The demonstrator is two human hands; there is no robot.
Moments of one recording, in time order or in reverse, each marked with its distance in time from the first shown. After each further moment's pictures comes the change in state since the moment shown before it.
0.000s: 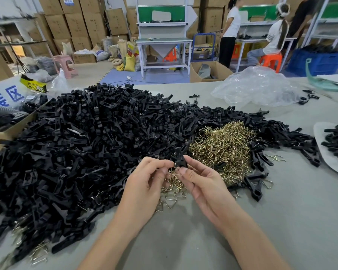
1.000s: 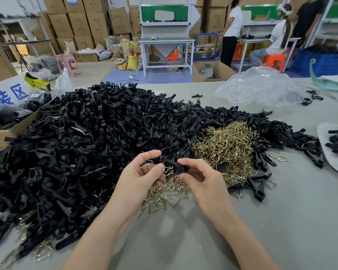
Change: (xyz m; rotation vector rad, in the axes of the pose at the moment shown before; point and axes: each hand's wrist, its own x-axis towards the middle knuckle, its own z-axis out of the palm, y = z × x) left_hand 0.012 -0.006 -0.018 -0.528 -0.019 -0.400; right_hand 0.000 0.011 -0.008 -0.969 -0.004 -0.479
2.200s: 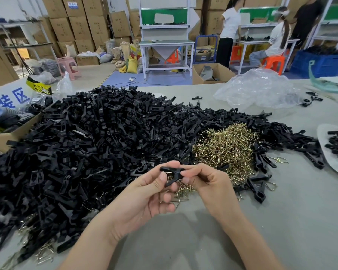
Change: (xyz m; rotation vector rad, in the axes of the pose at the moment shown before) left_hand -0.010 0.005 -0.003 -0.348 -0.502 -0.307; right_hand -0.001 -0.008 -0.011 0.112 -0.059 -0.040
